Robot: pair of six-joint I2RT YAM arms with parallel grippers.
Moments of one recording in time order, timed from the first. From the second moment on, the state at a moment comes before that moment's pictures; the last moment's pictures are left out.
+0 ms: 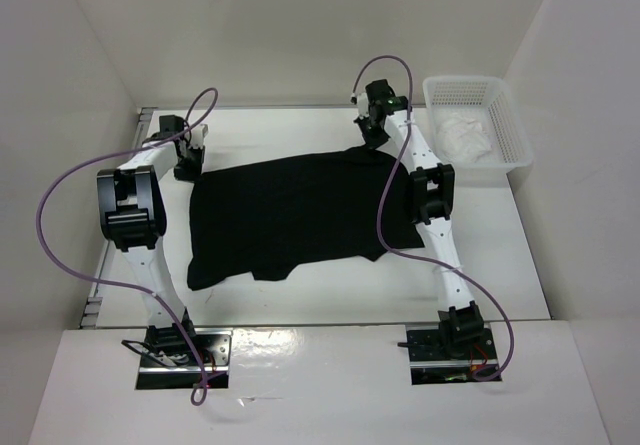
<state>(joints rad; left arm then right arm) 0.16 2.09 1.52 -0.50 0.12 0.18 0.24 2.76 2.72 -1.02 -0.05 -0.22</state>
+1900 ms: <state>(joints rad) 0.20 1.63 1.82 -0.70 0.09 0.21 0.23 1.90 2.31 -0.86 0.04 -0.30</state>
